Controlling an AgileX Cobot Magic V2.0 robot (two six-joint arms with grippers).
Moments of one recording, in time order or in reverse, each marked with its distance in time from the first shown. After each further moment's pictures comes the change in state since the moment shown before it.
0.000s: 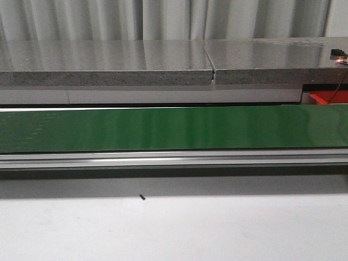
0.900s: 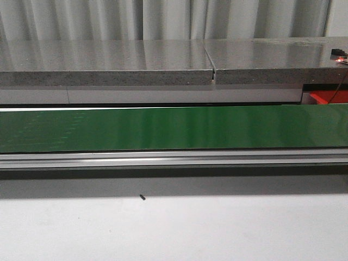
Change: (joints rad) left arm 0.253 0.385 -0.001 0.000 -0.255 -0.033; right arm 0.000 0.000 0.000 0.000 0.000 0.000
